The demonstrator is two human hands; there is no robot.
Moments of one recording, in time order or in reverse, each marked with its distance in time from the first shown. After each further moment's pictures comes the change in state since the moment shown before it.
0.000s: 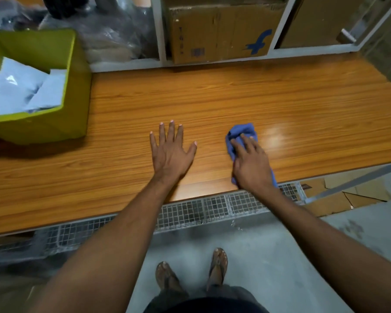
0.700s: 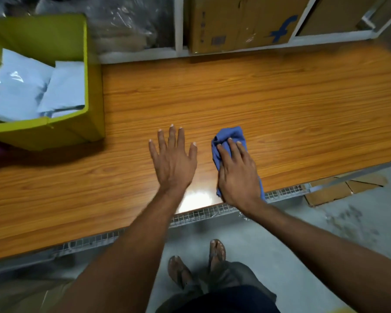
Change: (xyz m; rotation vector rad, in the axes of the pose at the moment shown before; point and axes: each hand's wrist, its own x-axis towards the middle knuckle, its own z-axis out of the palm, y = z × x) left_hand -0.006 -0.076 -0.004 -0.058 0.083 -0.025; right_hand -0.018 -0.142 0.010 0.066 -0.009 0.001
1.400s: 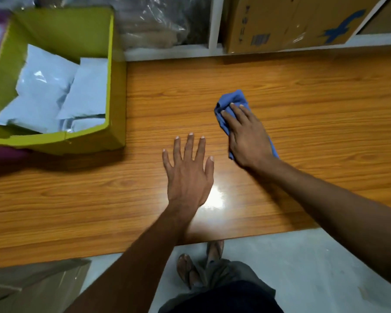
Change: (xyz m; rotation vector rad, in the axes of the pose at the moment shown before) left_hand 0.017 -0.015 -0.009 0.096 -0.043 0.009; right_hand 0.188 0.008 0.026 -0.116 0.027 -0.242
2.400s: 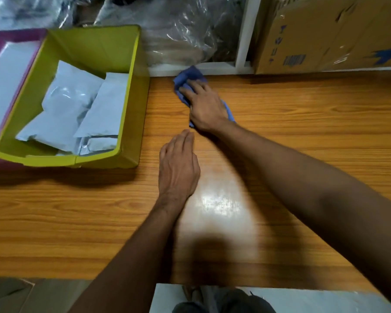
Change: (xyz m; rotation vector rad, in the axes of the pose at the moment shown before) left_hand 0.085 -0.048 -0.007 -0.096 0.213 -0.031; right_hand 0.188 -0.096 -0.005 0.280 -0.062 -0.220
